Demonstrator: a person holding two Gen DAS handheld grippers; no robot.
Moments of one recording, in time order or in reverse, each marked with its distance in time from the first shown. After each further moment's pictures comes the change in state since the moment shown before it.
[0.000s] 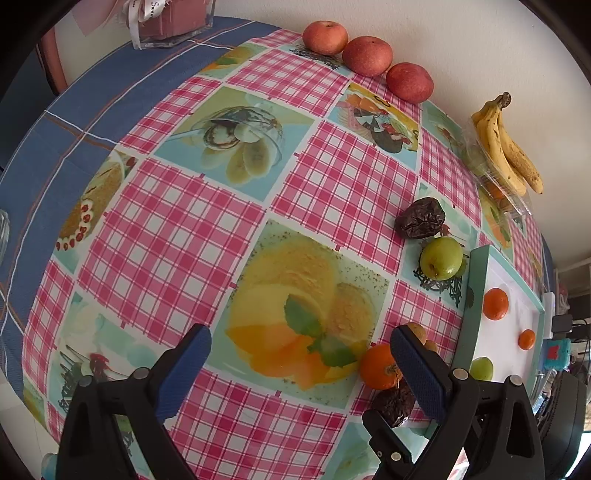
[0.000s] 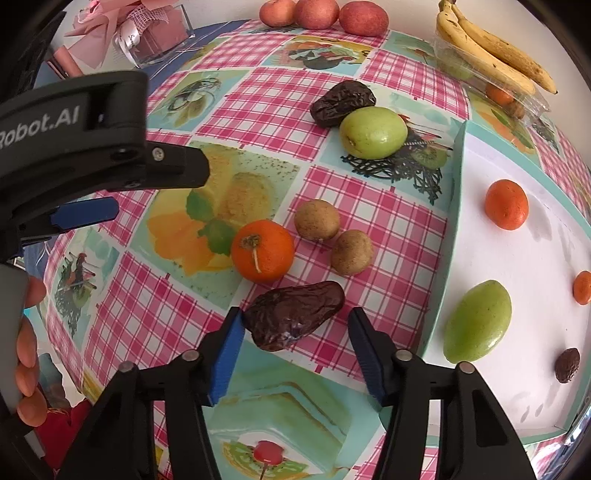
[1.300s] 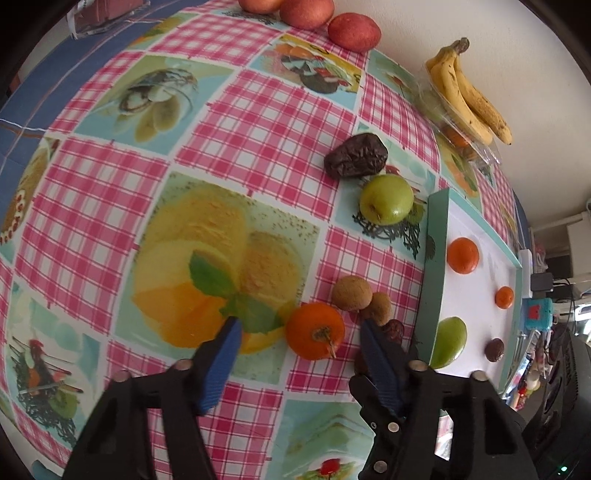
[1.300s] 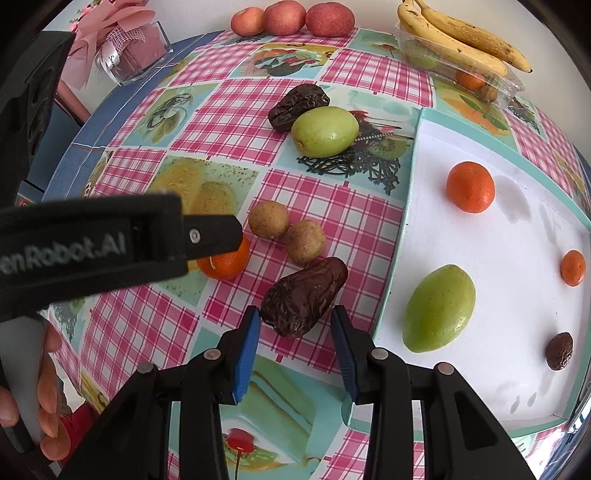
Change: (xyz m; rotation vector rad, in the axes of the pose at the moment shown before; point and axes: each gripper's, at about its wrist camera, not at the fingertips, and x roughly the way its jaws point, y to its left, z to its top) left arm 0.023 -0.043 -0.019 0.086 0.136 -0.135; right arm -0.018 -0.047 -0.006 0.066 -0.012 -0.002
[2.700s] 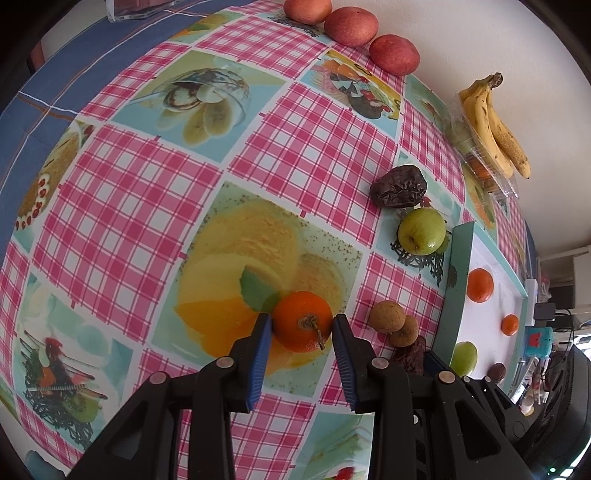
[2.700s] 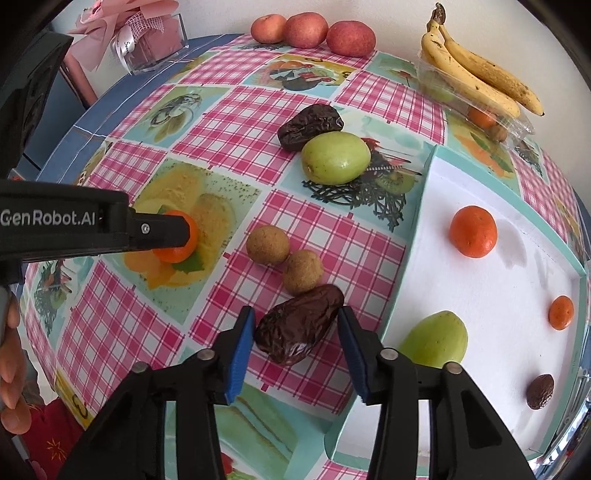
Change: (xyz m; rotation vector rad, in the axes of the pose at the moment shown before) left arm -0.010 0.025 0.002 -0.108 -0.044 0.036; right arm 0.010 0.013 0.010 -0.114 -0.055 -0.069
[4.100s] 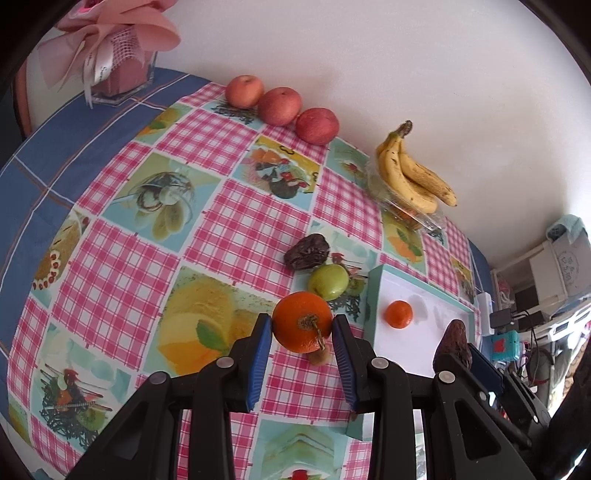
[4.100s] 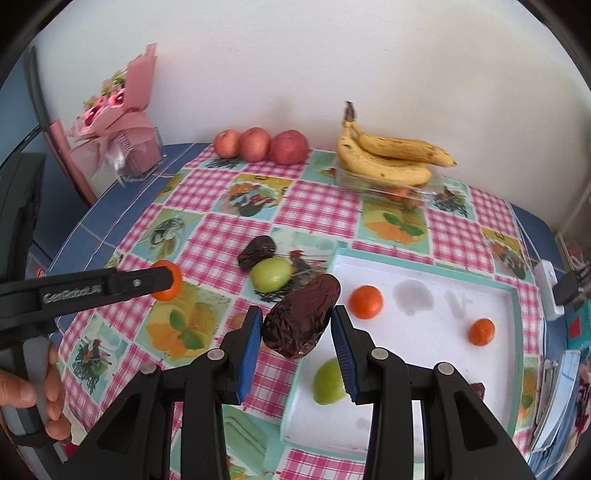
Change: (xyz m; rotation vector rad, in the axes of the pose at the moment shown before) left arm -0.078 -0.044 -0.001 0.111 -0.226 -0.121; right arm -0.124 -0.051 0.004 0.161 -0.306 -0.046
